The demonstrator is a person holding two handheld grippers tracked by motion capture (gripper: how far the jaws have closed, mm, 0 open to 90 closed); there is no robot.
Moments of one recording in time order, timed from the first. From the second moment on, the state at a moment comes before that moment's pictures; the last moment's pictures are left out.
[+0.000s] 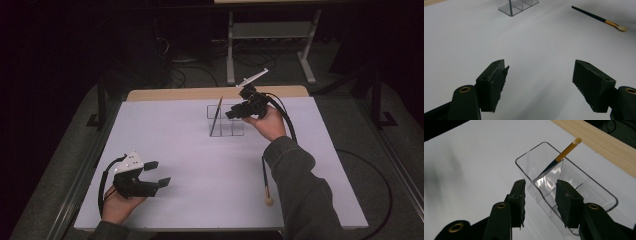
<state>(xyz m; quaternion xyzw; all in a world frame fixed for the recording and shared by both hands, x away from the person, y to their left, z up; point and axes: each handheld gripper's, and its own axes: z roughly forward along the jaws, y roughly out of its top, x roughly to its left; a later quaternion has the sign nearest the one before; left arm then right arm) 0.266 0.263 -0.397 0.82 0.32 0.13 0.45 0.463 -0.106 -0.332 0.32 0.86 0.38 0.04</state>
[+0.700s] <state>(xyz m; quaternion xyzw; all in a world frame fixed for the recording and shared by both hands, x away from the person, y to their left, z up) 0.267 0.265 -0.397 0.83 0.32 0.13 0.44 0.452 -0.118 -0.339 0.32 0.86 0.39 0.04</state>
